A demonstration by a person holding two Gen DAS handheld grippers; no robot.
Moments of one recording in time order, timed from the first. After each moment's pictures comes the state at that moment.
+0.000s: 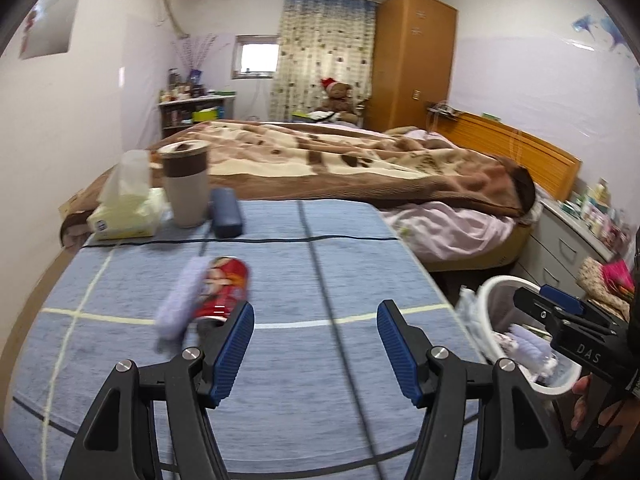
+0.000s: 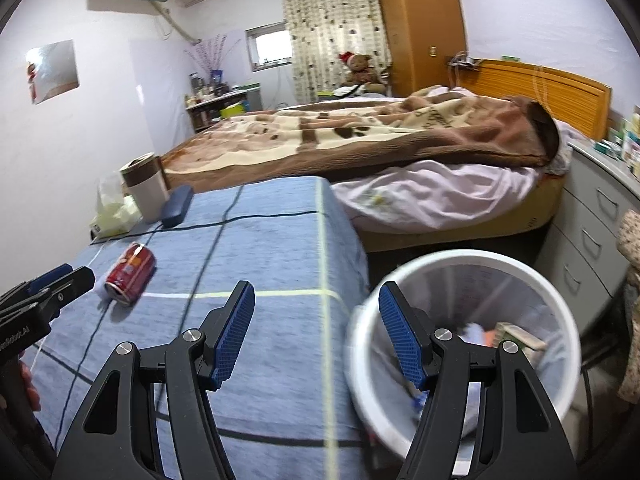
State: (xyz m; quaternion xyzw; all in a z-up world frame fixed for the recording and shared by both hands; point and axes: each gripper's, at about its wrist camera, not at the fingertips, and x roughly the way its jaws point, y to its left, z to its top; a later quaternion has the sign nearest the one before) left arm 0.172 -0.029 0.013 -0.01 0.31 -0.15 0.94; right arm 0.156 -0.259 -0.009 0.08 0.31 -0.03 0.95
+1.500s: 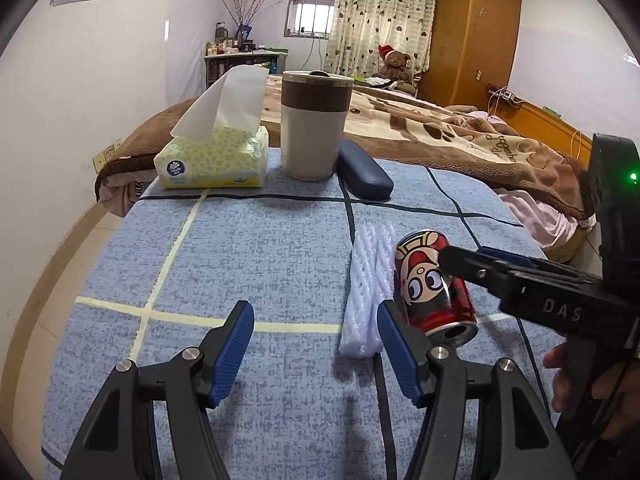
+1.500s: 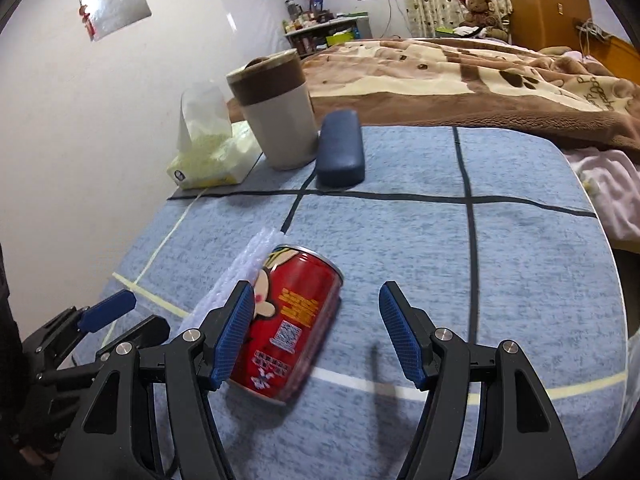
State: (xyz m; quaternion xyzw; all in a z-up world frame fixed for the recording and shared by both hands) left arm 0.272 0.110 -0.051 -0.03 0.38 -0.09 0.92; right arm 0.288 -0.094 -0.050 0.07 0.41 0.16 0.90
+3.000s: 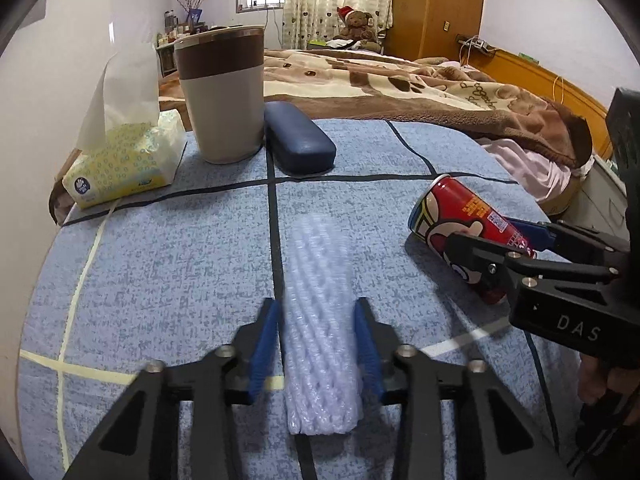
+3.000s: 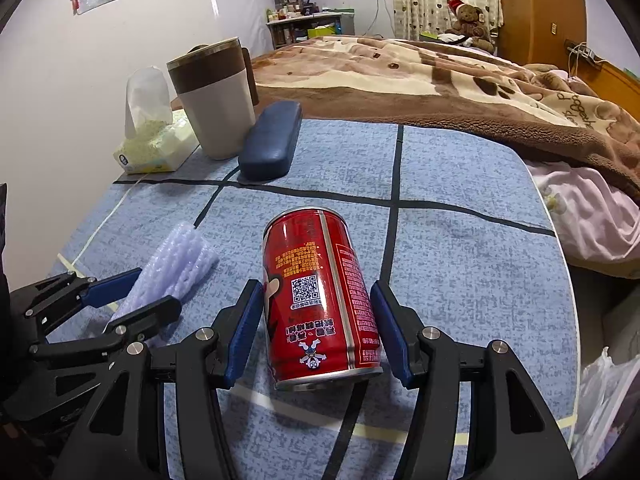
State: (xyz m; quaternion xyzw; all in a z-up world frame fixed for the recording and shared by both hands) left arm 0.320 0.035 -0.080 0.04 0.43 -0.14 0.89; right arm 0.303 -0.138 -0.062 0.02 0.42 0.11 0.90
